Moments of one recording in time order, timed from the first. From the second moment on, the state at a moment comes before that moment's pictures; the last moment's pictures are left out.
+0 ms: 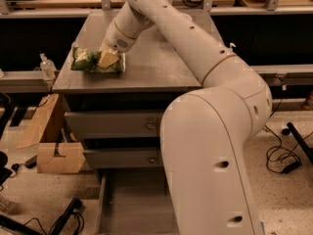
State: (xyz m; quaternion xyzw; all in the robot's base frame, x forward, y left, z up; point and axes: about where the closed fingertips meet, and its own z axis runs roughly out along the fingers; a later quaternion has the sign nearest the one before) arm 0.742 0.161 0.841 -0.72 0.61 0.17 0.28
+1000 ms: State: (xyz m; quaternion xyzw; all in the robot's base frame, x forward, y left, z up) arm 0.742 0.162 0.843 -0.72 0.61 0.17 0.28
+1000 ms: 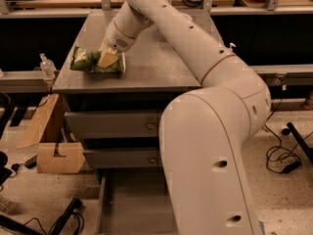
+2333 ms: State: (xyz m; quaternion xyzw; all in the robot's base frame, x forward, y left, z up) arm 0.595 0.057 1.002 -0.68 0.65 0.04 0.34
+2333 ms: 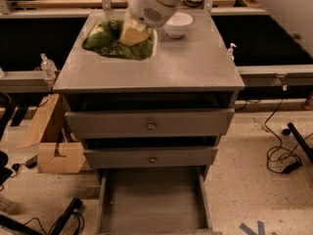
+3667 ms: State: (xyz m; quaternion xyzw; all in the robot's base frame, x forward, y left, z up) arm 0.527 -0.043 0.725 -0.49 0.75 0.24 0.38
